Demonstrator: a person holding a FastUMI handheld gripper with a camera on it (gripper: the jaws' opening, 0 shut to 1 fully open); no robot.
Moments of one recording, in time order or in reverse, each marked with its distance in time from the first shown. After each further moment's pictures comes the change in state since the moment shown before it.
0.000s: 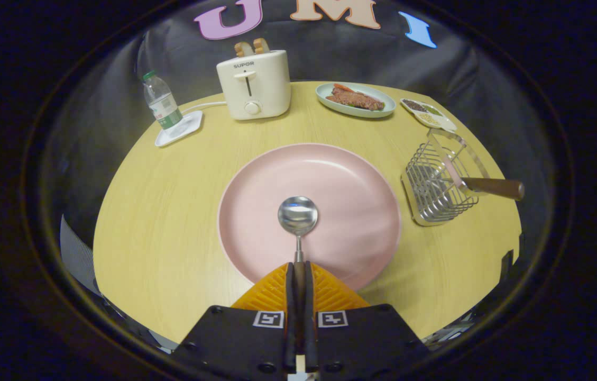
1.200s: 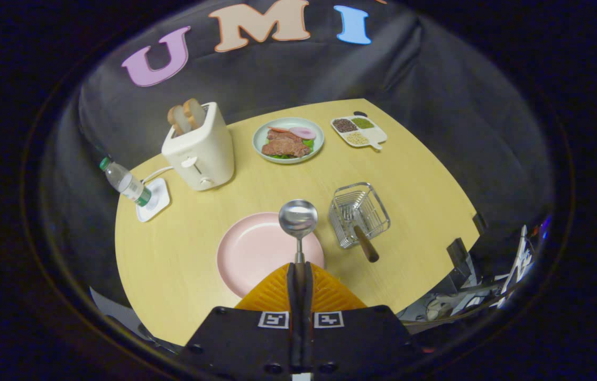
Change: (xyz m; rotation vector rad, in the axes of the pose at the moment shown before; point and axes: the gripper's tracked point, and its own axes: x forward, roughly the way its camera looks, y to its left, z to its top) arm -0.094 -0.075 0.108 0.311 0.038 -0.187
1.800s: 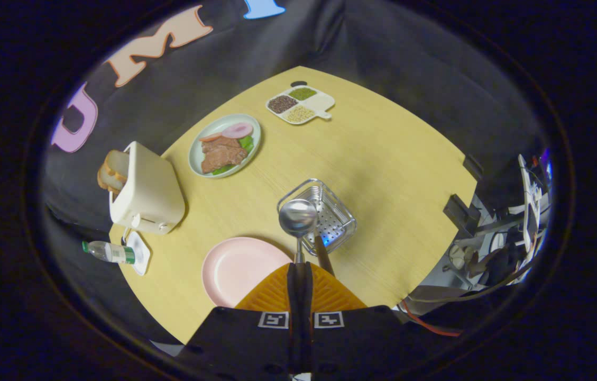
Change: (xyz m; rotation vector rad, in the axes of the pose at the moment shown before) arm 0.048 -0.057 0.016 0.322 0.218 -0.092
